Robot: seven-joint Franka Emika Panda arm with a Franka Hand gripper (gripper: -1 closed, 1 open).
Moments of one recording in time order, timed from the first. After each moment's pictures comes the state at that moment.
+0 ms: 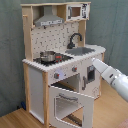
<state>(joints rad) -0.20 -0.83 1.58 -2.07 -1.05 1.75 0.30</state>
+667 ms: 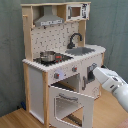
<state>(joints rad) -0.24 -0.94 1.64 -2.06 -1.16 1.75 0.17</state>
